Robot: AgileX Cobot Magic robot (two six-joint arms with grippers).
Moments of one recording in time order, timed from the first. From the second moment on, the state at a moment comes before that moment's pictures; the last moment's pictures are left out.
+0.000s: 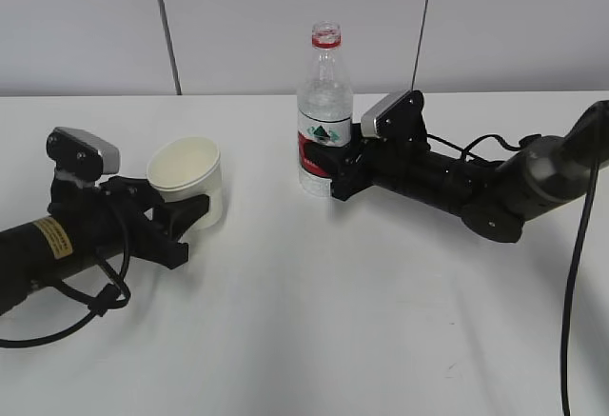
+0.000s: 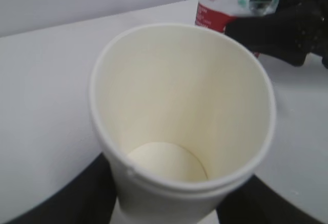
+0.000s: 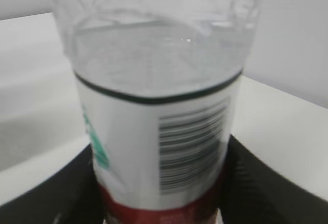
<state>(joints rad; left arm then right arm) -0.21 2.03 -0.58 0.53 -1.14 -0.21 0.20 2.37 -1.26 -0.70 -1.02 0.24</state>
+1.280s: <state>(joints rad) -0.21 1.92 -0.70 0.76 -0.85 -0.47 0.20 2.39 -1.76 -1.35 -0.72 0.23</state>
